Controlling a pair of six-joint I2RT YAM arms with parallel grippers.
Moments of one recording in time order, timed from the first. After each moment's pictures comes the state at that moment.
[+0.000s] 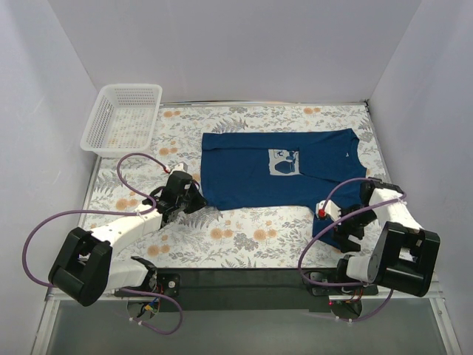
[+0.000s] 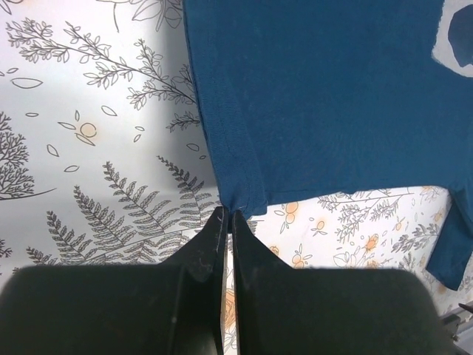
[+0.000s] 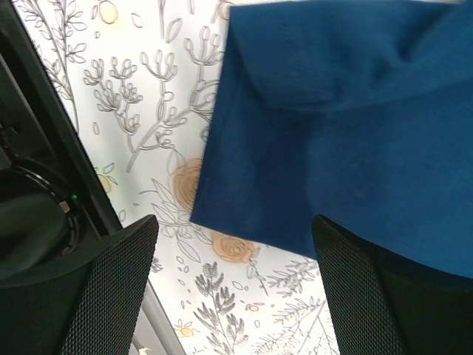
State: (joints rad) left arm -0.51 1.23 0.55 -0.10 -0.03 -0.83; right arm -0.25 1.29 0.69 -1.17 -0.37 -1.62
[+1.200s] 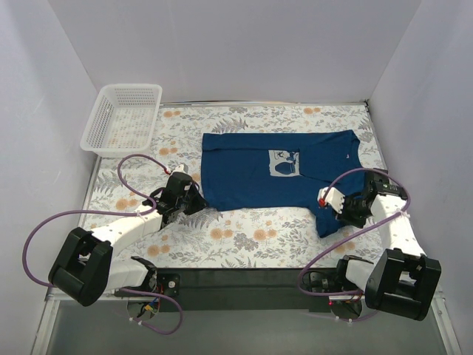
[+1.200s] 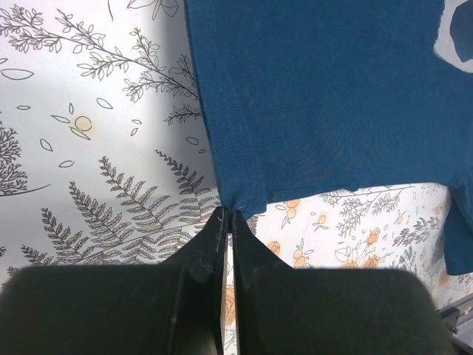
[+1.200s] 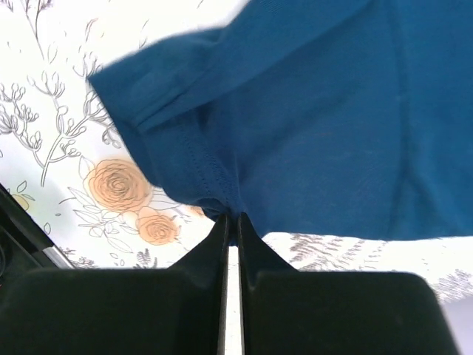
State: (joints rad) left arm -0.51 1.23 0.54 -0.08 -0.01 -0.83; right arm -0.21 1.11 0.70 -1.02 -0.35 -1.48
